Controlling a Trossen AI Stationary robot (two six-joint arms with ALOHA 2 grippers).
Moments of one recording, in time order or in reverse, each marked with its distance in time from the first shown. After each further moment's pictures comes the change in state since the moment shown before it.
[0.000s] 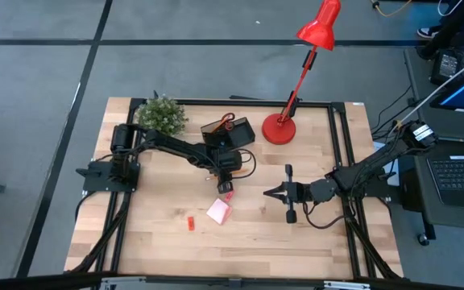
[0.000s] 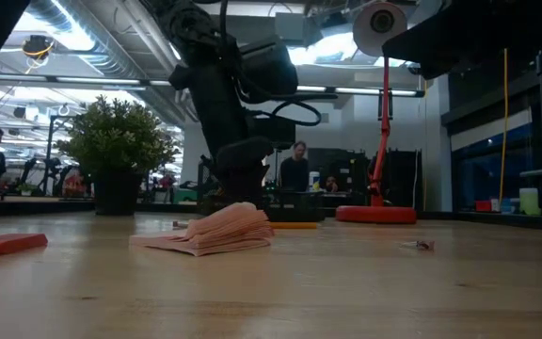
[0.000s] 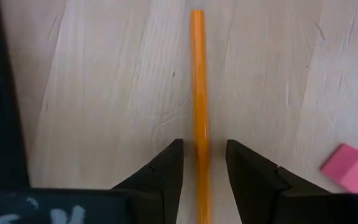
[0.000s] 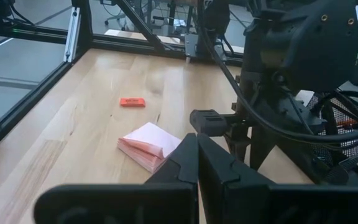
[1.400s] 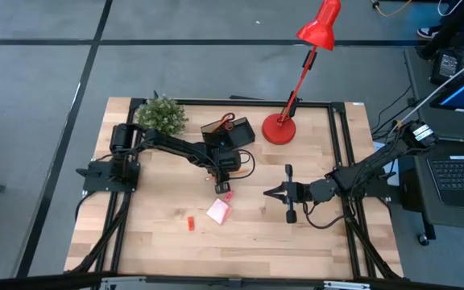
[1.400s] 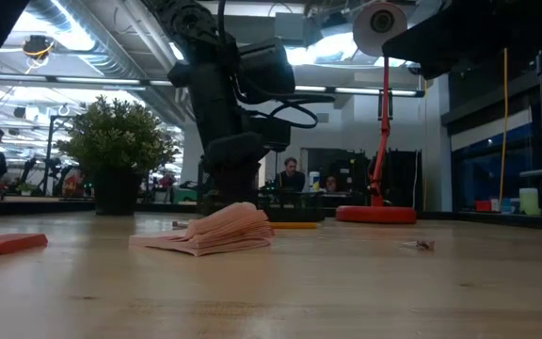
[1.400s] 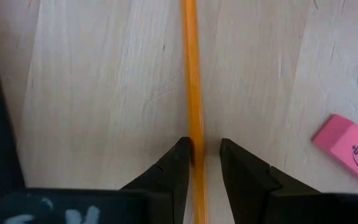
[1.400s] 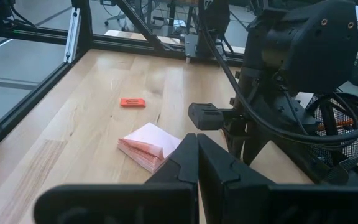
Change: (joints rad) left arm -0.002 -0.004 0.004 -0.097 0.056 0.011; right arm 0.000 0.000 0.000 0.002 0.000 0.001
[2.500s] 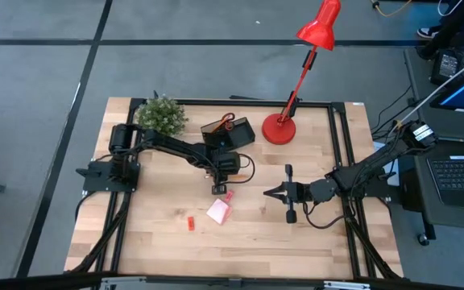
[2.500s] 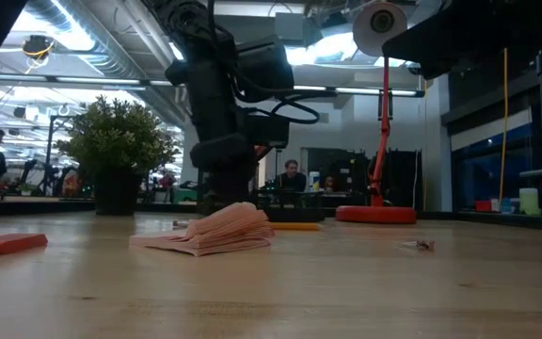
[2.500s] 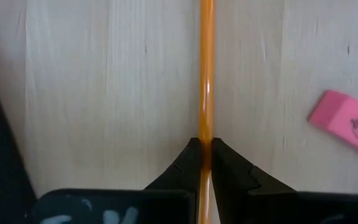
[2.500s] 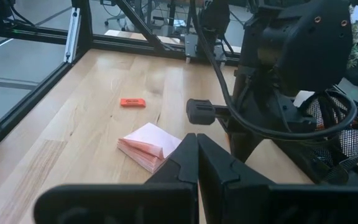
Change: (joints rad) left arm -0.009 -0.025 -0.004 -0.004 -0.021 0.150; right arm 0.000 0.000 0.000 0.000 0.000 0.000
